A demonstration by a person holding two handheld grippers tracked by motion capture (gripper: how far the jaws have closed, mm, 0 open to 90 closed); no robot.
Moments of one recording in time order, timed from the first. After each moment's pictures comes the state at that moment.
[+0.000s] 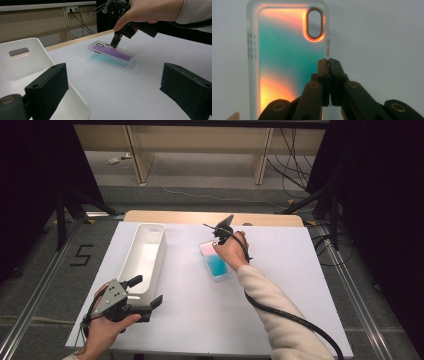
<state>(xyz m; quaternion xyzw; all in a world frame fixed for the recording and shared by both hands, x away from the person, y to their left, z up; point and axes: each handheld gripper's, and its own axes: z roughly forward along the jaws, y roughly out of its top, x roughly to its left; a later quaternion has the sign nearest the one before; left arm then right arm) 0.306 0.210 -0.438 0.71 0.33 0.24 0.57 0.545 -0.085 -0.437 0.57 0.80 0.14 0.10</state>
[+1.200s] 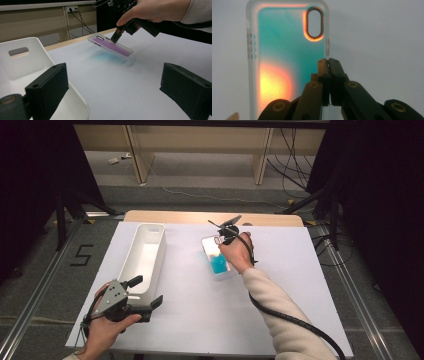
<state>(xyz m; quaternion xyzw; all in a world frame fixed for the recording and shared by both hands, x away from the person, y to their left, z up) 0.306 0.209 -0.439 0.71 0.33 0.24 0.57 0.538 -0.103 -0.433 0.56 0.79 0.21 0.13</state>
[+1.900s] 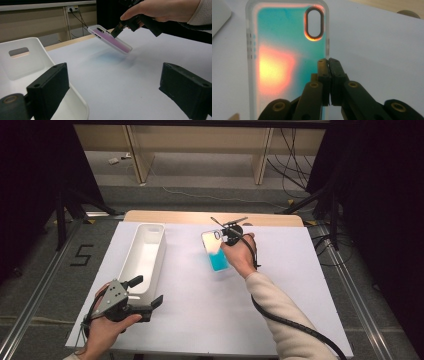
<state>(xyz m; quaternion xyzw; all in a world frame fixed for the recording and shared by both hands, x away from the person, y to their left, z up) 0.305 0.209 -0.438 0.71 0.33 0.24 0.57 0.525 -0.113 -0.424 0.54 0.78 0.28 0.16</state>
